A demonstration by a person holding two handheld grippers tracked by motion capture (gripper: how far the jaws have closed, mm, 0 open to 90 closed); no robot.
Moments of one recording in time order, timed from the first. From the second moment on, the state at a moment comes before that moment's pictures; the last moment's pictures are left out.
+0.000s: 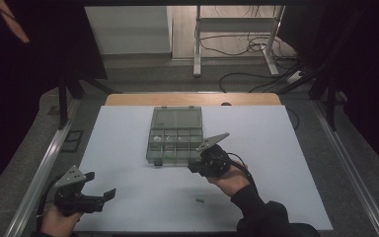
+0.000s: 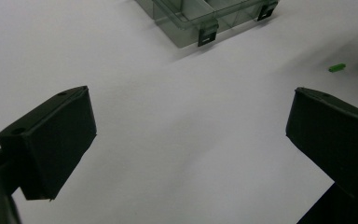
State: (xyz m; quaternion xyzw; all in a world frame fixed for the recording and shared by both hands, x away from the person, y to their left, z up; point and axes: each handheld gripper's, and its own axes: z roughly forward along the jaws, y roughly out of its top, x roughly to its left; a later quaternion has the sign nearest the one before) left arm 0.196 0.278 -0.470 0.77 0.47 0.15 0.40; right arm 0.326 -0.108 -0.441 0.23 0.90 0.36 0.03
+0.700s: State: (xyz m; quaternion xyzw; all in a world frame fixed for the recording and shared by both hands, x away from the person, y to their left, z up) left arm 0.196 0.278 -0.470 0.77 0.47 0.14 0.40; right arm 0.351 -0.092 -0.432 0.25 0.89 0.39 0.03
